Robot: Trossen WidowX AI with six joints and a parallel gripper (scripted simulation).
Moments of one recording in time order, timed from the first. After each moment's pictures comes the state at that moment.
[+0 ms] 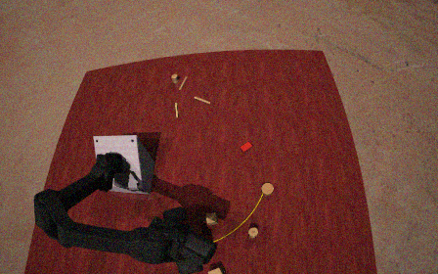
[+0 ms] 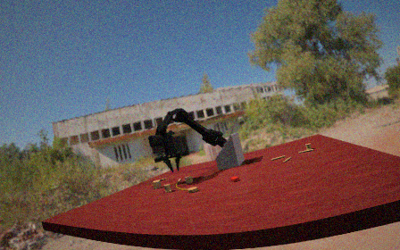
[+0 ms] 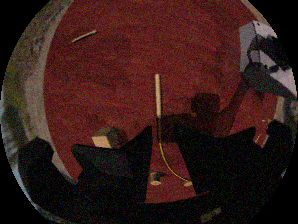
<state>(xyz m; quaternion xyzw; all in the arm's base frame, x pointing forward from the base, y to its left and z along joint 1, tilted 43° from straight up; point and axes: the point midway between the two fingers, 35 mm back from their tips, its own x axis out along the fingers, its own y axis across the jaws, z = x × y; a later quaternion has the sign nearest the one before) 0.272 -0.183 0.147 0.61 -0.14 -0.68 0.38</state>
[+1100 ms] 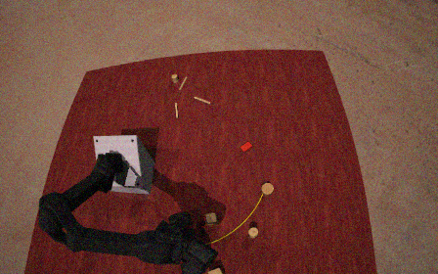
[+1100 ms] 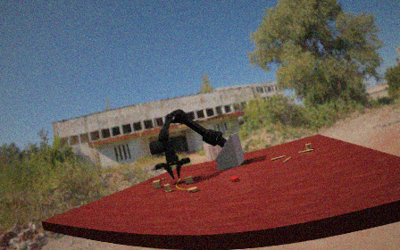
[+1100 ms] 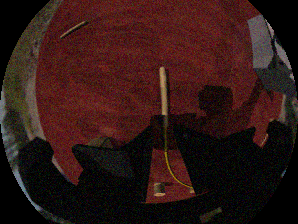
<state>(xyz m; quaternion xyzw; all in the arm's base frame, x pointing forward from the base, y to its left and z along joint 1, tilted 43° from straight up) 0.276 -0.212 0.121 0.62 -0.15 -0.67 0.38</state>
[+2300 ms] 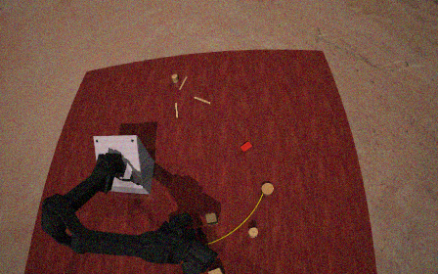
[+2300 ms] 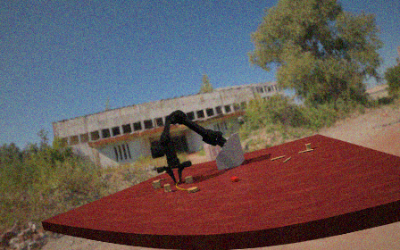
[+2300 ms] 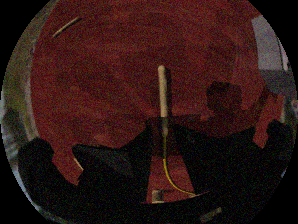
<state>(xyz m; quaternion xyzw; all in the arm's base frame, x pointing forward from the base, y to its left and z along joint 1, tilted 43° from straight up) 0.274 -0.224 0.105 0.61 -0.15 -0.68 0.38</state>
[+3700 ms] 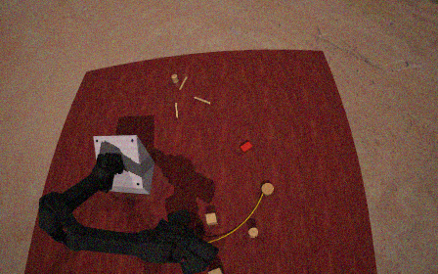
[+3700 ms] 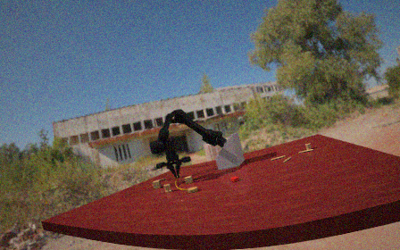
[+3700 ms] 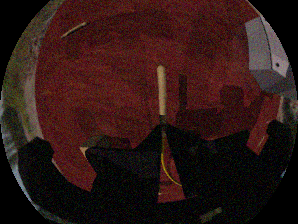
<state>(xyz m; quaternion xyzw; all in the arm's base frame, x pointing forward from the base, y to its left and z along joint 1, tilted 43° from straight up) 0.274 -0.205 0.120 0.61 -0.14 -0.68 0.38</state>
